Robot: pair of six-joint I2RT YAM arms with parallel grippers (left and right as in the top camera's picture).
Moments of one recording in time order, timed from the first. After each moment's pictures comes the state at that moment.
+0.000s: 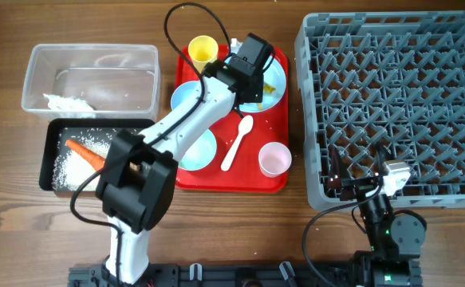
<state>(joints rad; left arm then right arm) -0.60 2.07 1.67 -0.70 -0.16 -0.47 -0.06 0.01 0.01 0.02 -0.24 0.14</state>
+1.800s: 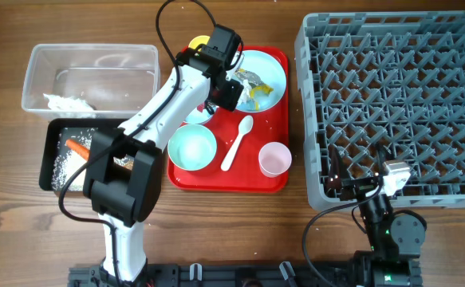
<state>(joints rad) -0.46 2.07 1.67 -0.85 -0.05 0.00 -0.06 0.01 0.01 0.02 -0.24 0.14</state>
